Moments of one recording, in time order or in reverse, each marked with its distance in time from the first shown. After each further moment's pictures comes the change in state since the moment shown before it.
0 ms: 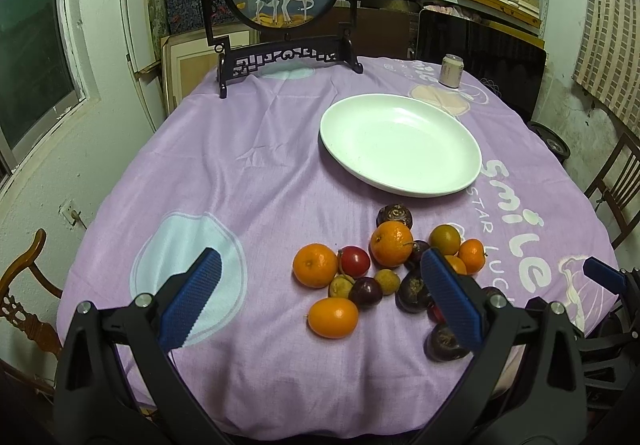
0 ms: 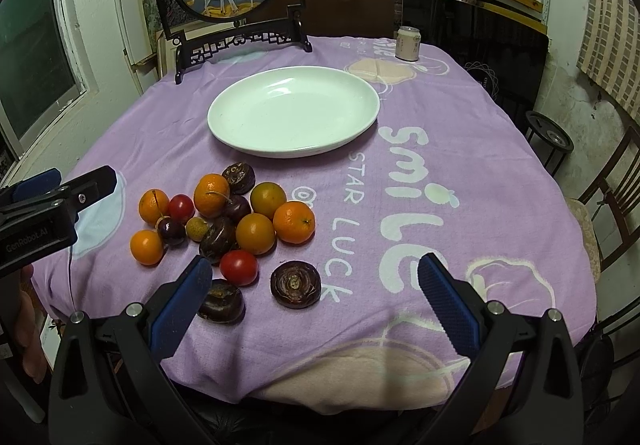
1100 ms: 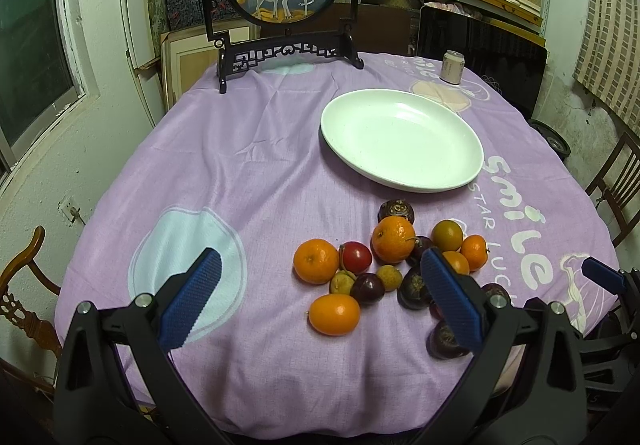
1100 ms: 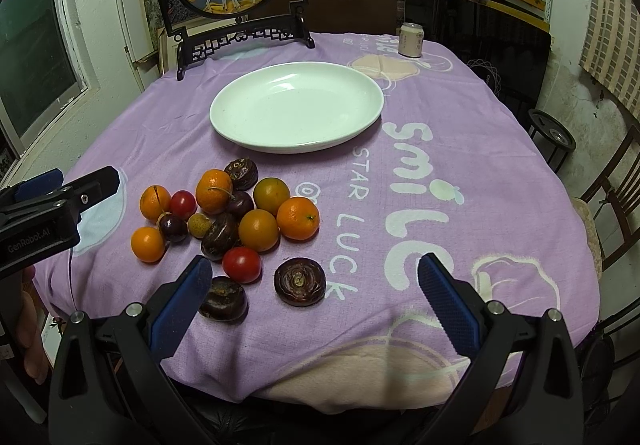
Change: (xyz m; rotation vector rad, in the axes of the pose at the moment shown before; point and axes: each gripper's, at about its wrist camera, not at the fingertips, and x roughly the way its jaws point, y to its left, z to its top) left arm 0.001 0.001 0.000 -0.001 0.006 -0.001; right arm 0.004 0.003 -0.003 -0.004 -0.001 0.003
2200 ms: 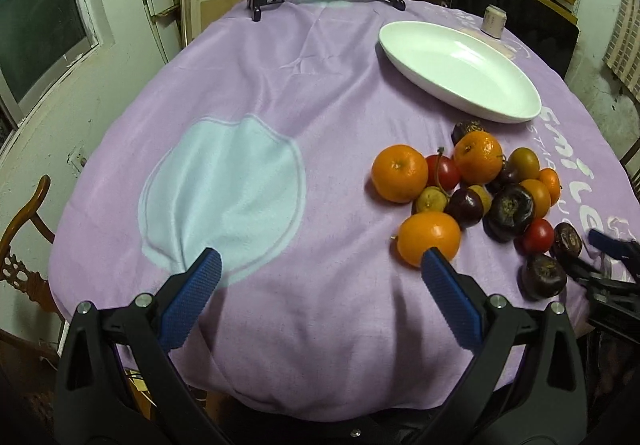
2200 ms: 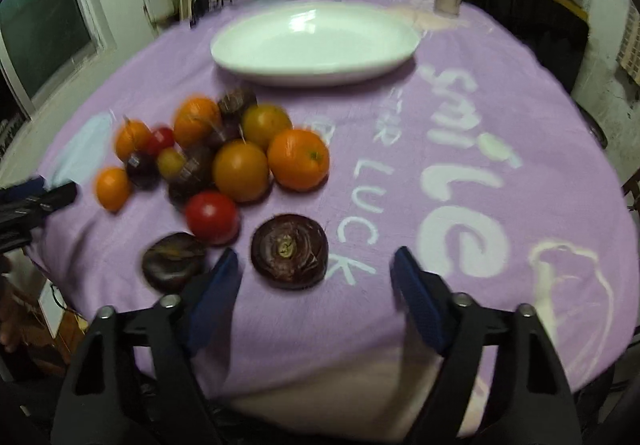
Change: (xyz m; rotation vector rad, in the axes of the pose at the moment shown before) left arm 0.036 0.052 -0.058 -0.051 0.184 0.050; right arm 0.075 -0.005 -0.030 -0.085 0.146 0.080
